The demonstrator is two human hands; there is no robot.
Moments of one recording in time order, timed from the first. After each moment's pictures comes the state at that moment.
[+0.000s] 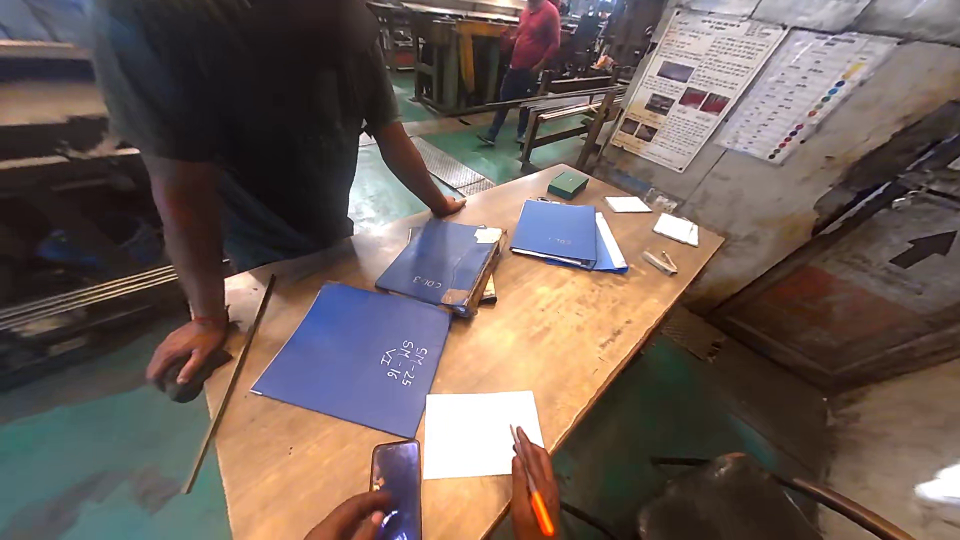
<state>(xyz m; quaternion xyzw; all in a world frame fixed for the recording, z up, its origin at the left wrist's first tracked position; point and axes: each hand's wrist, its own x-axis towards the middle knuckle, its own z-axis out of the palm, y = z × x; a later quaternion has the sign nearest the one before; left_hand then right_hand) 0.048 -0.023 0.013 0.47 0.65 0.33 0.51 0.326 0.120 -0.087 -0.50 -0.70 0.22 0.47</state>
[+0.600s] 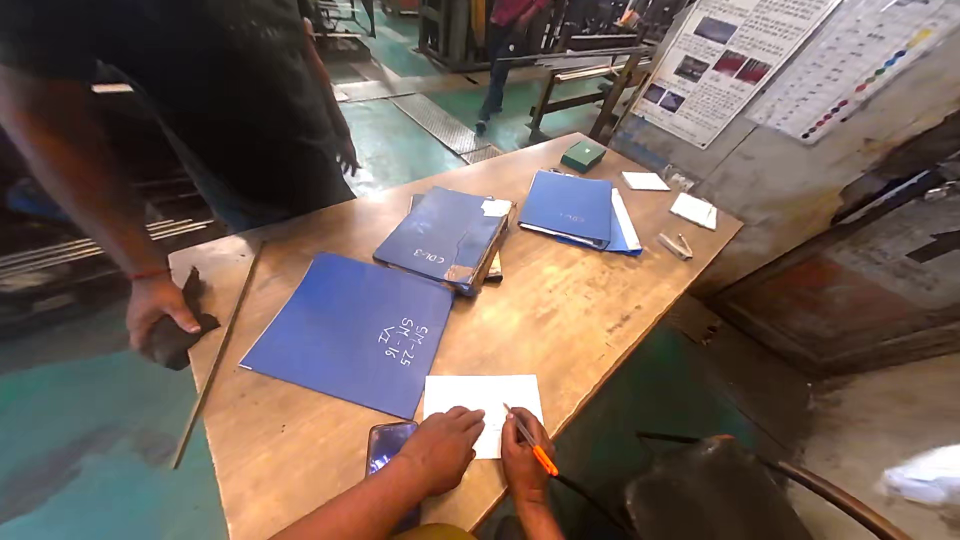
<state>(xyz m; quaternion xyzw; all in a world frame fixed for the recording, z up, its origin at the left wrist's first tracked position) 0.127 0.135 -0.024 0.78 0.52 -0.04 0.33 0.300 0.153 -0.095 -0.61 -0.65 0.12 0.44</state>
